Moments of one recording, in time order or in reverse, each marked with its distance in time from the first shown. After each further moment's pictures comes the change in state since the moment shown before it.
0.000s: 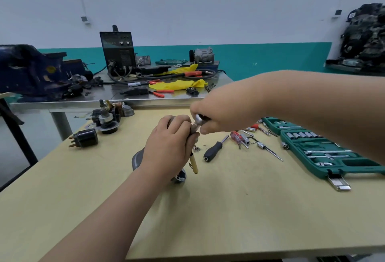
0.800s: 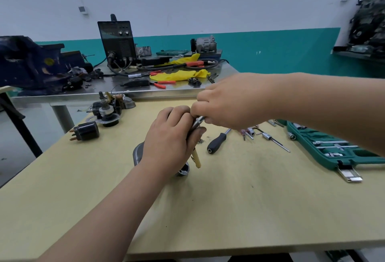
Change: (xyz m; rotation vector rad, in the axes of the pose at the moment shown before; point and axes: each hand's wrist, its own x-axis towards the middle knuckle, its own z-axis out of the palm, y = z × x) left_hand -0.004 0.000 0.005 0.014 0.054 -0.030; right_hand 0.005 0.011 0.025 -0.356 0.218 -0.190
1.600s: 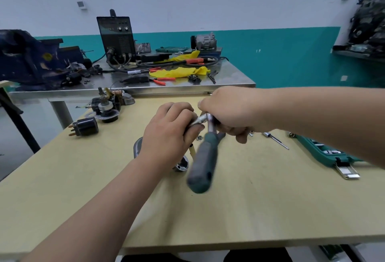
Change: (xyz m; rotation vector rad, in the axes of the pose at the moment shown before) left_hand 0.000 -0.002 -0.006 -0.106 -0.015 0.000; right_hand 0.006 -0.026 0.004 1.320 -0.091 0.722
